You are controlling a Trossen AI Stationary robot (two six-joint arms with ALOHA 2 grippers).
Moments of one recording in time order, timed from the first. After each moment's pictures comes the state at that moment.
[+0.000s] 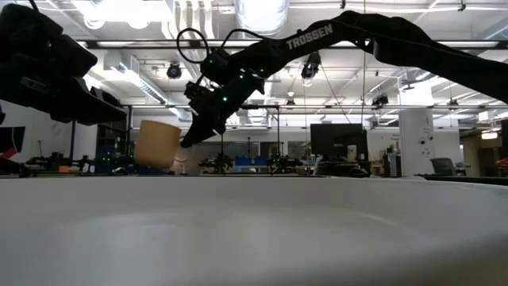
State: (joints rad) left arm -0.01 0.37 0.01 0.03 0.00 0.00; right arm -0.36 2.54 2.34 -0.60 -0.26 -0.28
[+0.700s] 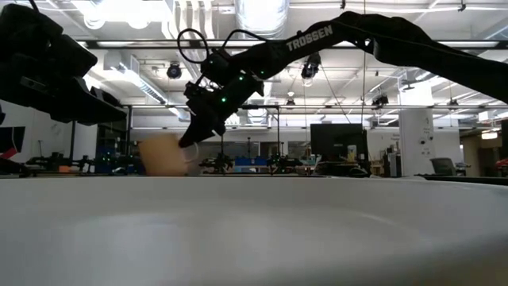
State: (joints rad) left arm -0.01 0.37 0.01 0.03 0.00 0.00; right arm -0.36 2.54 2.32 -0.56 -0.26 -0.24
